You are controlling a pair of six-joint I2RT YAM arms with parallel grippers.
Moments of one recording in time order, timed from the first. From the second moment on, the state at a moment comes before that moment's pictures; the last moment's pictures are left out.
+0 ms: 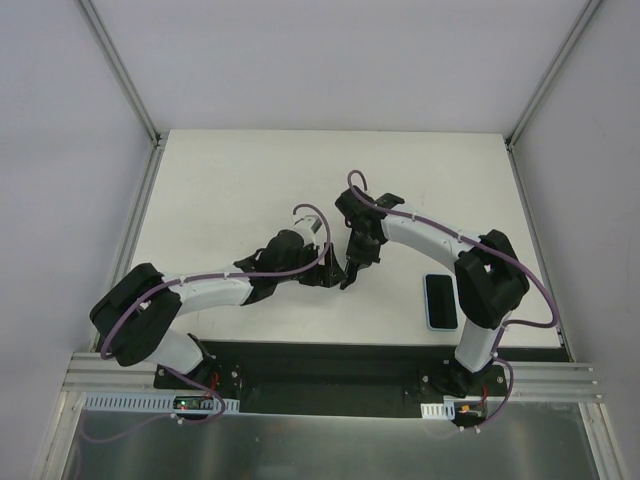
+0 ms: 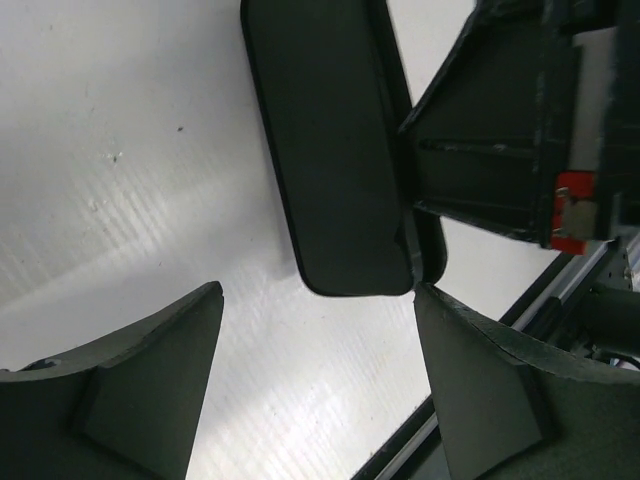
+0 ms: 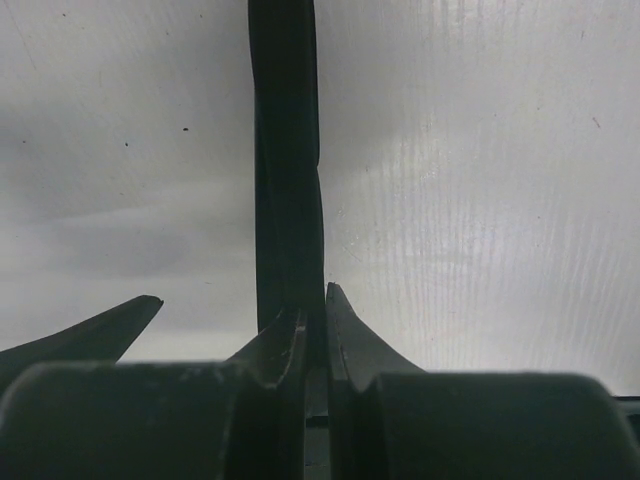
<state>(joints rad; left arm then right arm) -0.80 1.44 0.62 0.23 0.17 -0.68 0.73 1.80 1.35 -0.91 0.10 0.91</state>
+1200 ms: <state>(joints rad) -1.03 1.60 0.74 0.29 -0.30 -0.51 0.71 1.80 1.34 -0.90 0.09 0.92</state>
